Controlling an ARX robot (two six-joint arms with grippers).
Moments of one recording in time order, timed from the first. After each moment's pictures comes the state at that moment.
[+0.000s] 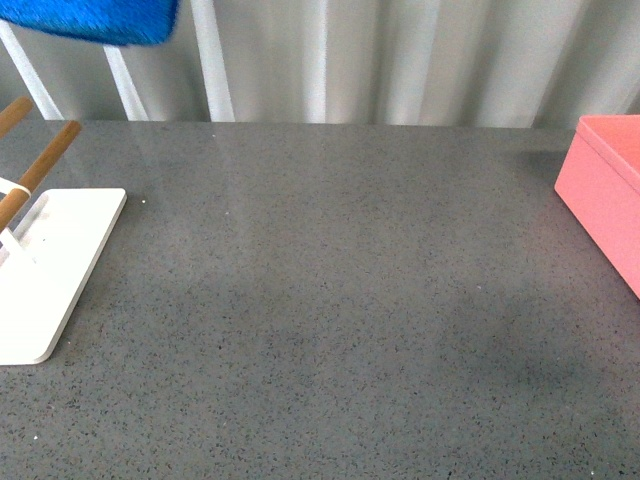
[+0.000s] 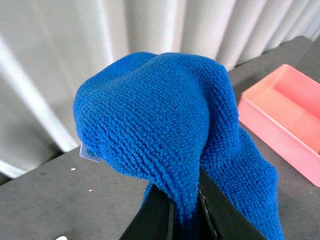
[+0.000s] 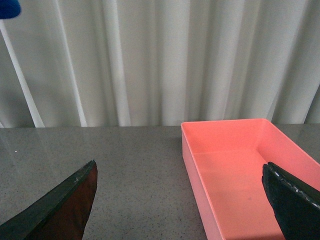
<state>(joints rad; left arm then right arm) -0.21 1.52 1.50 -0.35 0.34 0.13 0.00 0.00 0.02 0.00 0.00 0.00</state>
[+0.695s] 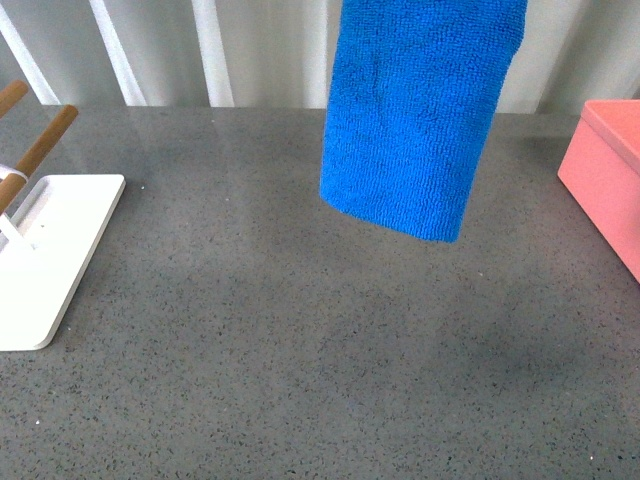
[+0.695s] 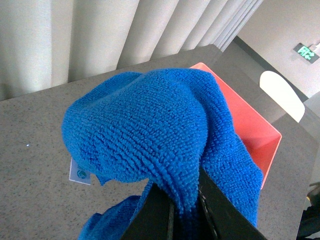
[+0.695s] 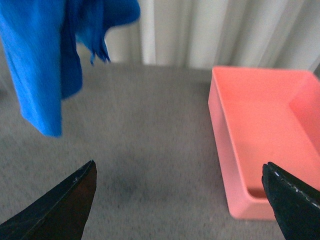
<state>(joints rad) -0.42 1.76 1.26 0.22 0.44 -0.23 0.09 0.21 0.22 -0.27 -0.03 -0.04</state>
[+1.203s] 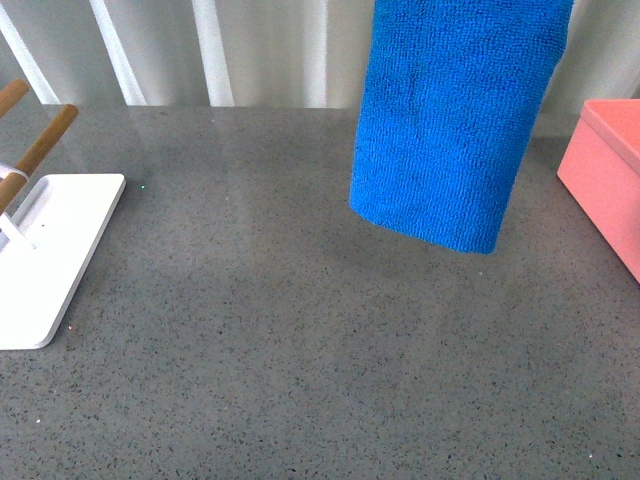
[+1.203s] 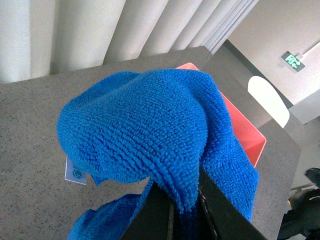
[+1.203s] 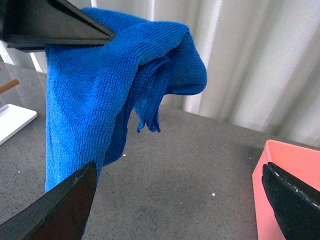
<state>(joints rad) -0.45 1.77 1.25 0.24 0.42 -0.31 0.16 1.09 0.33 0.60 -0.22 -0.11</state>
